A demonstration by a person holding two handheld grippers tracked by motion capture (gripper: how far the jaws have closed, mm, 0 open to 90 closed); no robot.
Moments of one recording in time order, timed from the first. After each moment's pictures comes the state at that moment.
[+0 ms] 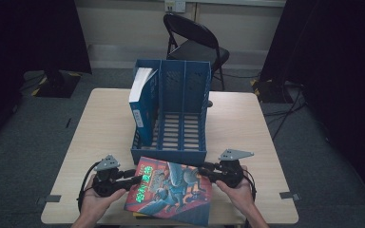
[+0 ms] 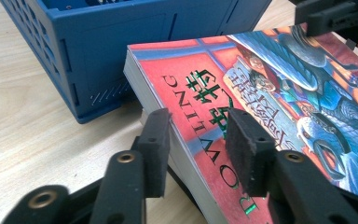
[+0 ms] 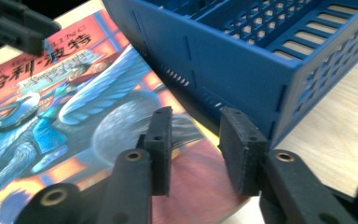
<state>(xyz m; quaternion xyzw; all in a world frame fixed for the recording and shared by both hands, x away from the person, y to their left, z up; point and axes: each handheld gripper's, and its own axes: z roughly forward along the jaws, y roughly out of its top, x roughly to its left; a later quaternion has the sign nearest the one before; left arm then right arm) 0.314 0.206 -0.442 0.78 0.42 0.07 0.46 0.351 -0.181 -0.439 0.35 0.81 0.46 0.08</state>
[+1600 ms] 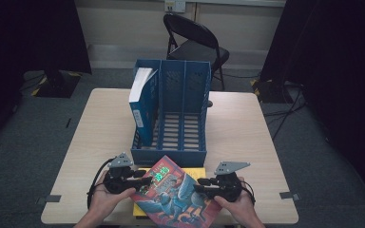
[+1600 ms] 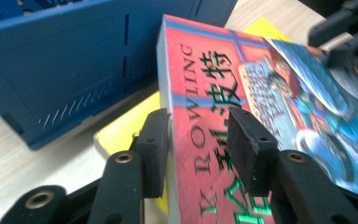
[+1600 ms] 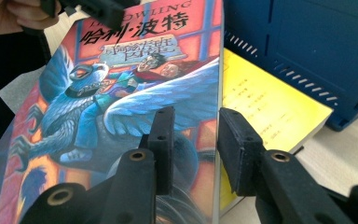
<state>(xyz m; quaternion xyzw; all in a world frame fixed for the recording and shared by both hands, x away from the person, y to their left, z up) 0.326 0.175 -0.439 0.81 0.37 0.05 0.45 0.315 -0.172 -0.437 0.31 0.84 0.45 0.02</state>
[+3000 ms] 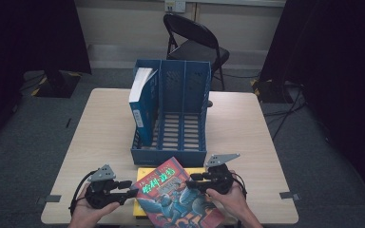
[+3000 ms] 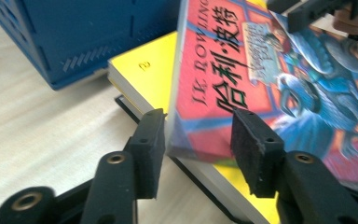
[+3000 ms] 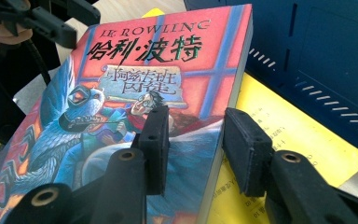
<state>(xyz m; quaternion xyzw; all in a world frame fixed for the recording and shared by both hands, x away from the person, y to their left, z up) 0.282 0.215 -0.438 0.81 0.38 0.04 0.44 0.339 -0.152 -0.440 0.30 0.84 0.45 -0.02</state>
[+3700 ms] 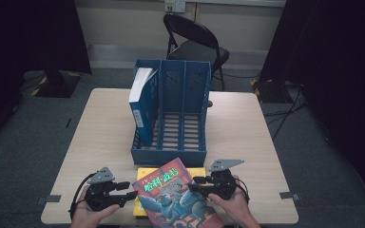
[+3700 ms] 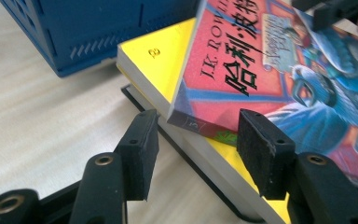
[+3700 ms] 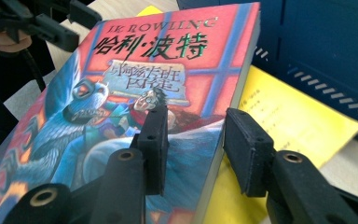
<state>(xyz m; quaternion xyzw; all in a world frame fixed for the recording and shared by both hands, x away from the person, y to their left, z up) 0.284 0.215 -0.446 0.81 0.39 0.05 0.44 0.323 -0.159 -0.440 0.32 0.83 0.45 0.00</state>
